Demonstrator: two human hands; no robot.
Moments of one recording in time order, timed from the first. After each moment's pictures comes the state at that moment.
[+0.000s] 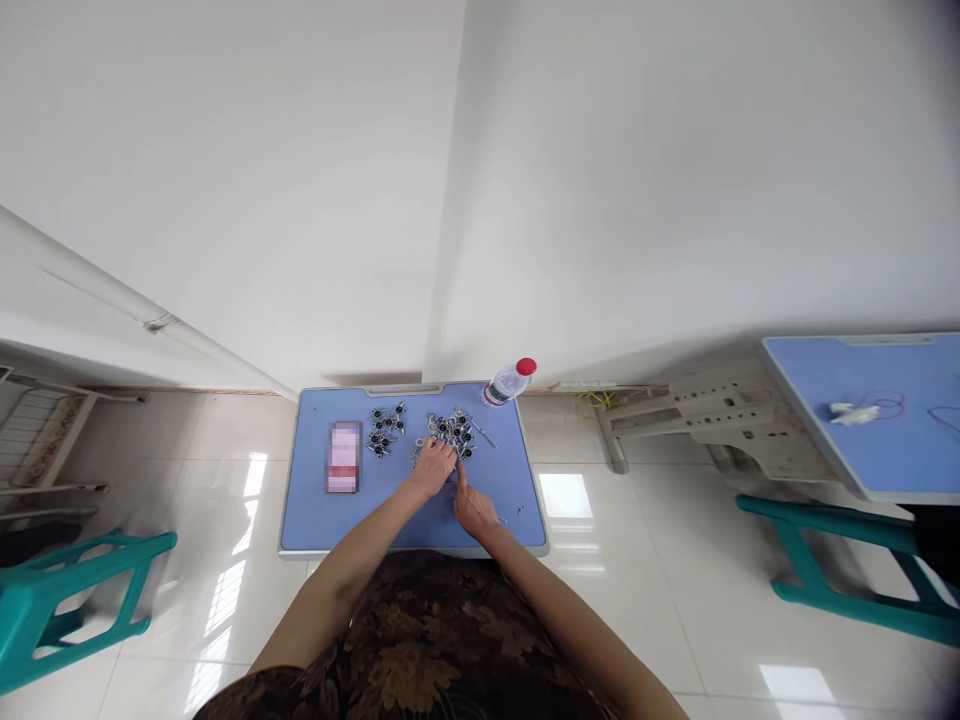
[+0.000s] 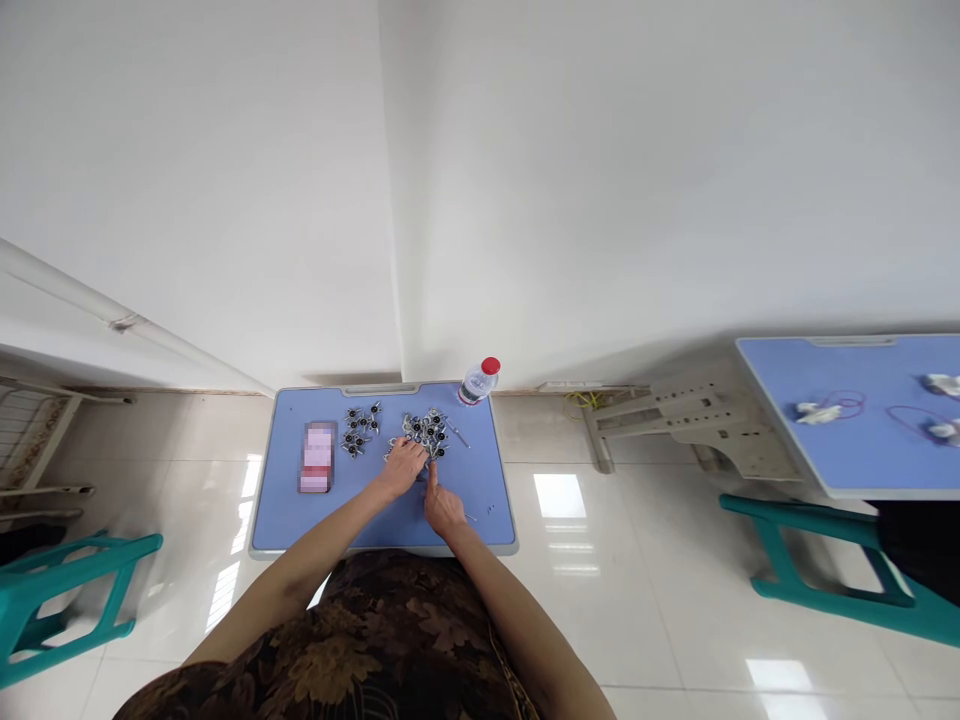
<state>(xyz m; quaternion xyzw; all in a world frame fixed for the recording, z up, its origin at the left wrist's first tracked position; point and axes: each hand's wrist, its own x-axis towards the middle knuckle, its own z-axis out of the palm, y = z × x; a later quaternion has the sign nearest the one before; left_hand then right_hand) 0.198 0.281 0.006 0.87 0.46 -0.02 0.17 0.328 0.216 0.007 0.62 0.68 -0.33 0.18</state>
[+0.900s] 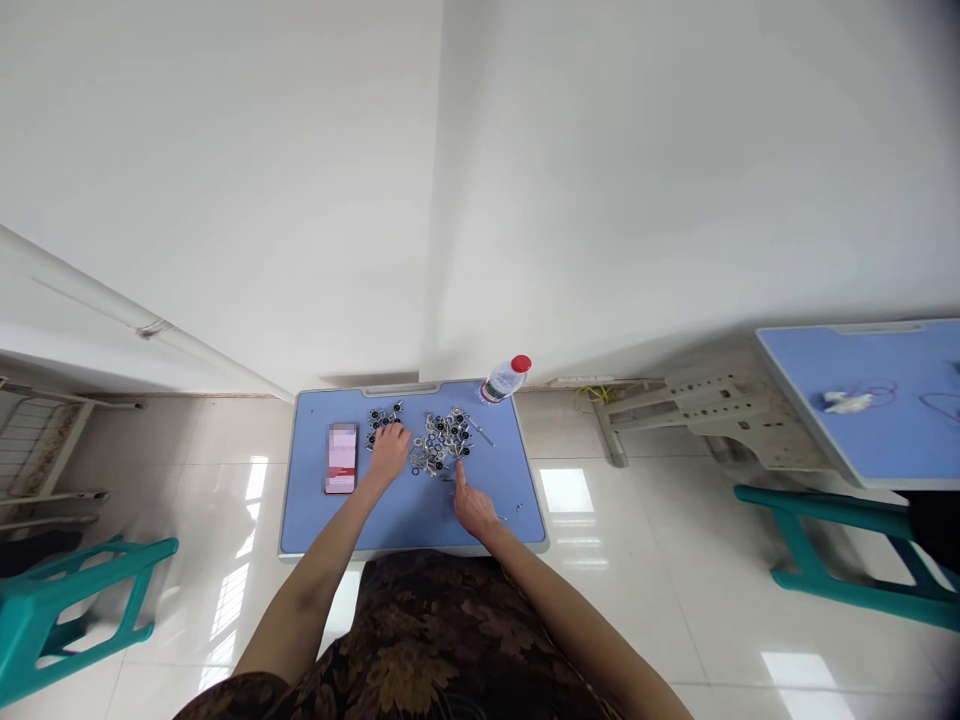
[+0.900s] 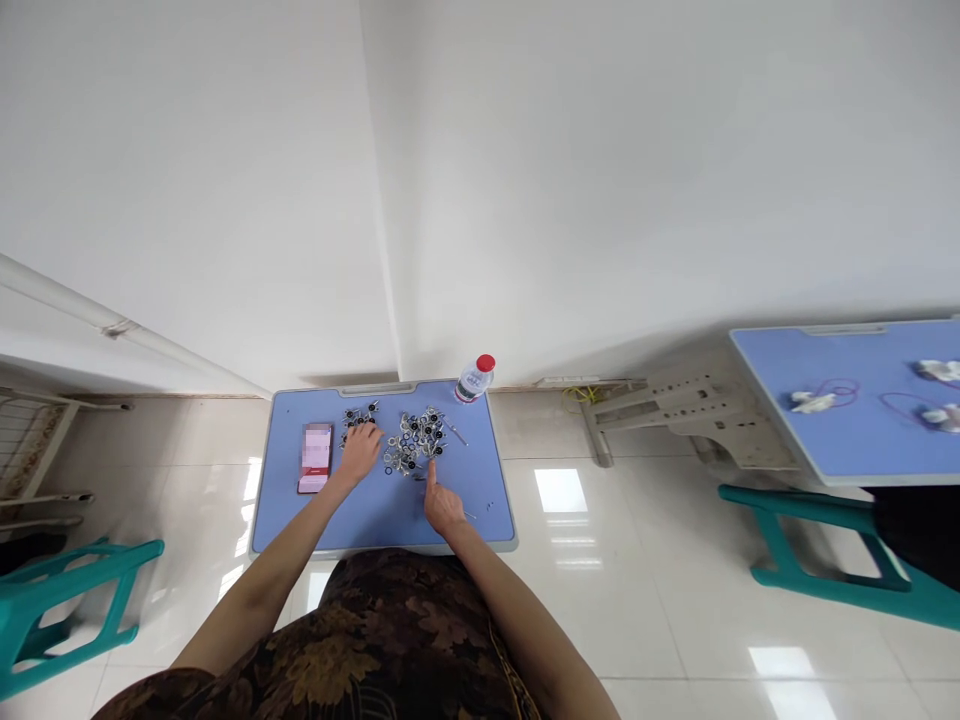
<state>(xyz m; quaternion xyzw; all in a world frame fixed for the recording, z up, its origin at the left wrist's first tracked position) 0.116 0.296 0.011 0.81 0.58 0.03 0.13 0.327 0.217 0.015 0.62 0.67 -0.36 0.20</state>
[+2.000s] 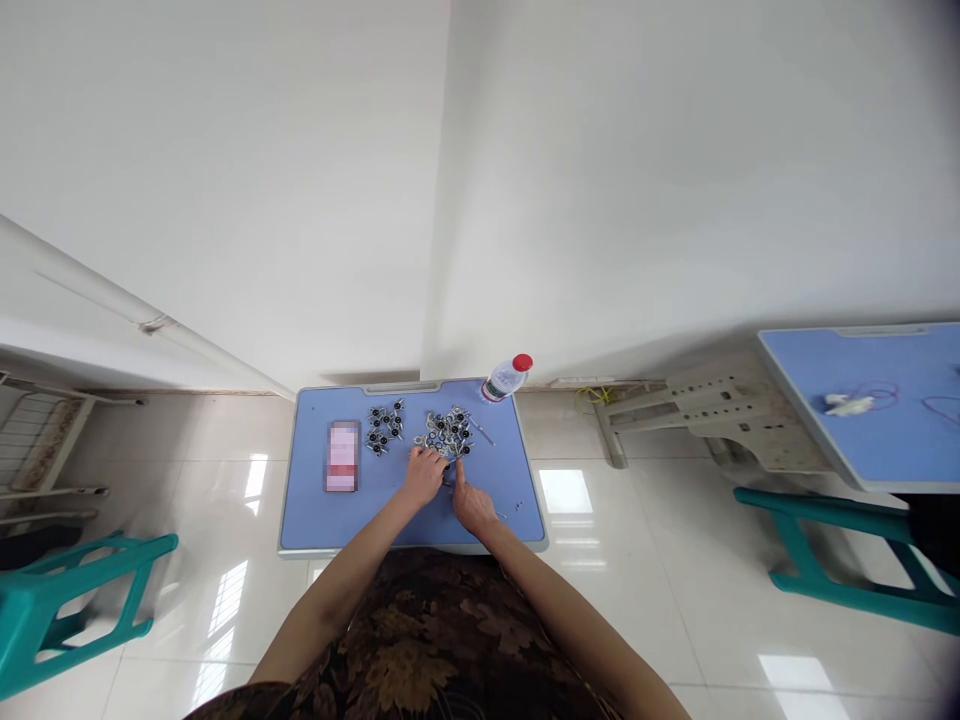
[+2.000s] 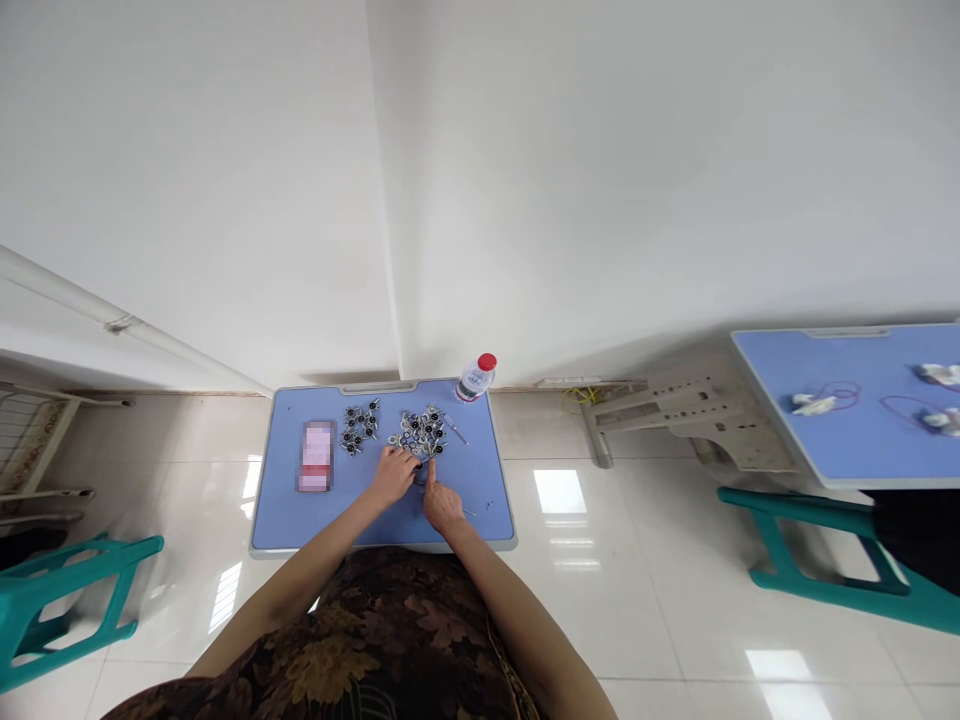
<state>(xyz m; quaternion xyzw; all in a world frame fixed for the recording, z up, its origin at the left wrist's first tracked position) 0.180 0.255 0.009 0.83 0.51 0.01 0.24 0.324 0.218 0.014 0.62 0.68 -0.33 0.21</state>
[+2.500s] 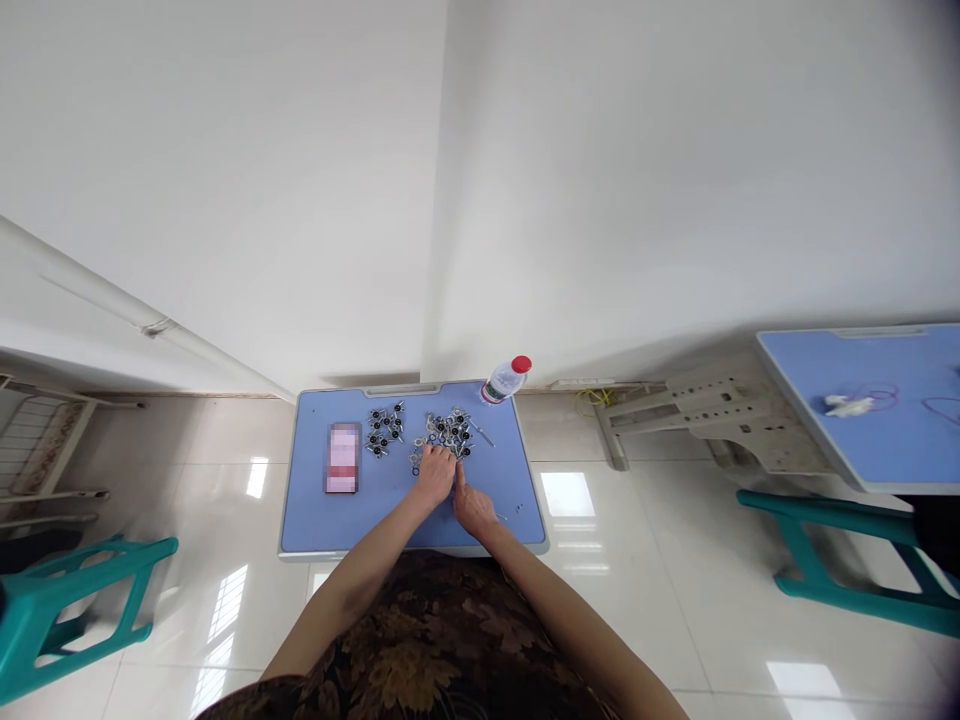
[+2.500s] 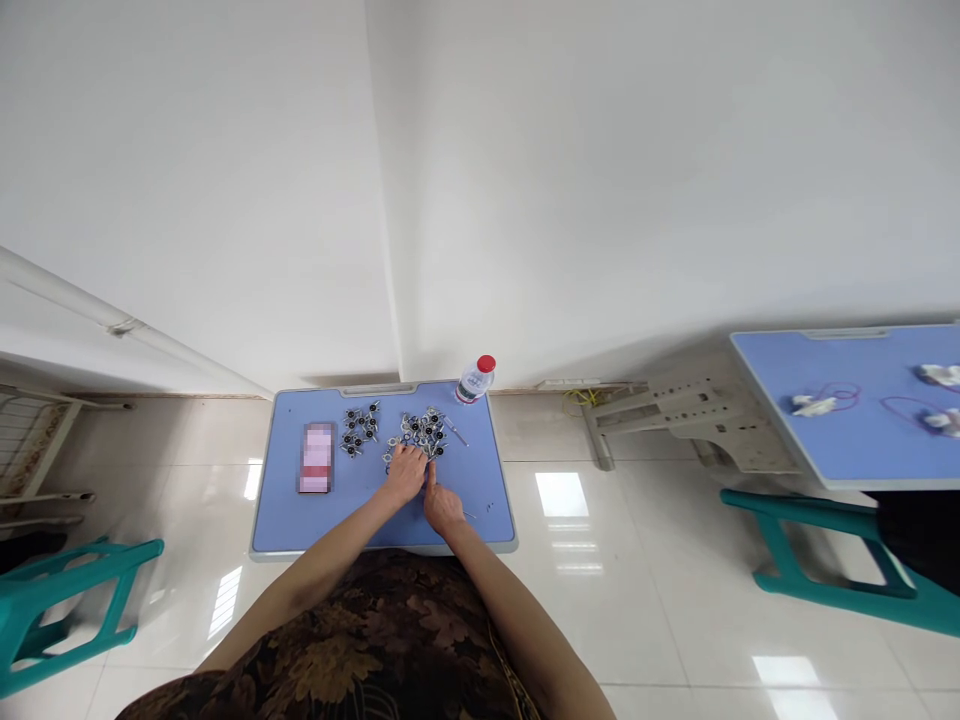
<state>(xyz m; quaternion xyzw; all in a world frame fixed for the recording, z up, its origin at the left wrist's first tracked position) 0.213 0.268 0.011 0.83 0.52 -0.02 0.21 0.325 0.217 0.014 0.62 0.69 -0.33 0.20</state>
